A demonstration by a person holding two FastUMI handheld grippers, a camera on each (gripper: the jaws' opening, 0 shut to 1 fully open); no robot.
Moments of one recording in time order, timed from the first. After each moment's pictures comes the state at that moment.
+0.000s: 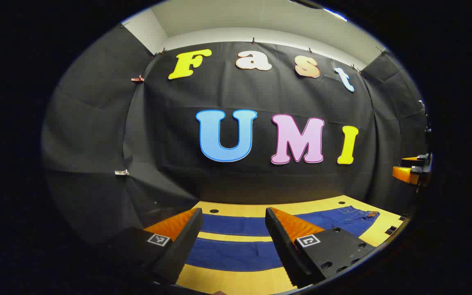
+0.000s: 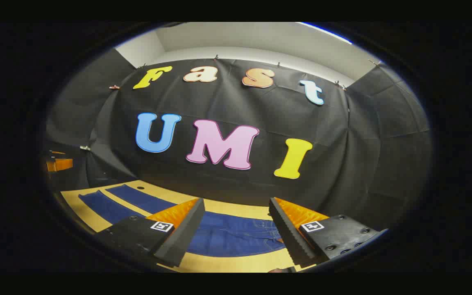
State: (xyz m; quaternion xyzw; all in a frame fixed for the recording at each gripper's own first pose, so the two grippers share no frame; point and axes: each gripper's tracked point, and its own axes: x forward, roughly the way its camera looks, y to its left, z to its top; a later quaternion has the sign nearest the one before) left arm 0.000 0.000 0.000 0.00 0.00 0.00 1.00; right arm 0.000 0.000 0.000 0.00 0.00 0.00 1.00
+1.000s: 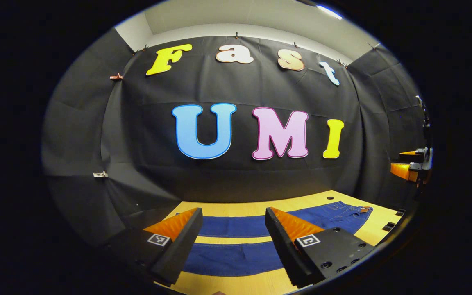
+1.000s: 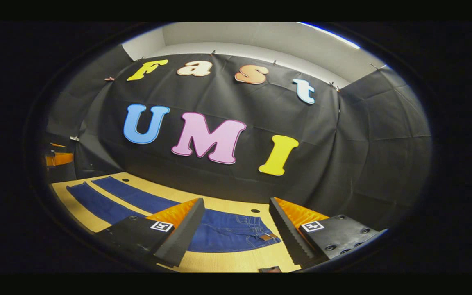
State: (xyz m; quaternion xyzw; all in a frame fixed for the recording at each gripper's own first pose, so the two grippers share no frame) left arm 0.034 -0.032 -0.002 0.03 0.01 -0.06 1.00; right arm -0.004 -0.026 -0.014 -0.02 0.02 -0.04 1.00
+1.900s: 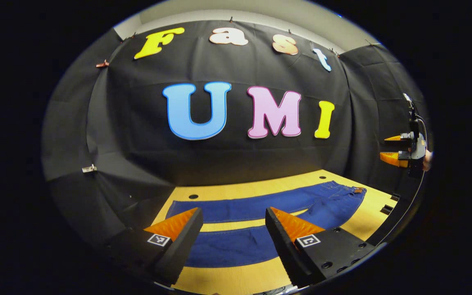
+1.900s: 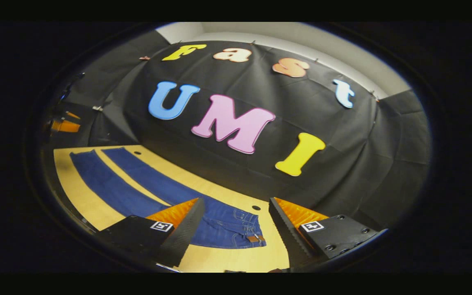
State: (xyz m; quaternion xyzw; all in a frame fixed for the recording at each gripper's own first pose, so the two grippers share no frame) left arm 0.051 0.018 -0.044 0.05 0.11 -0.12 0.99; right arm 0.032 -0.028 -0.052 -0.14 0.08 0.08 0.98
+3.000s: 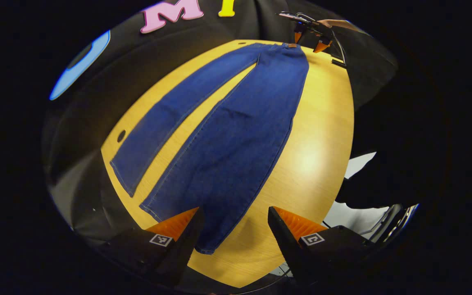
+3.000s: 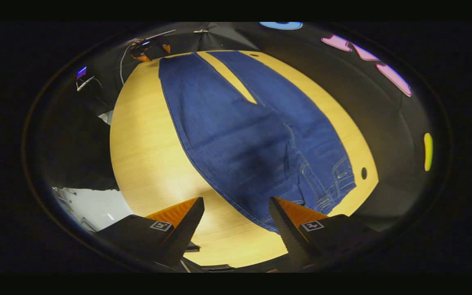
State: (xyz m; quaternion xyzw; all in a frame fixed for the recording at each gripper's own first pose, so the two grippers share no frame) left arm 0.078 0.123 -0.256 0.34 0.48 -0.38 0.72; right arm 0.056 -0.030 -0.318 -0.28 0.47 0.45 0.71
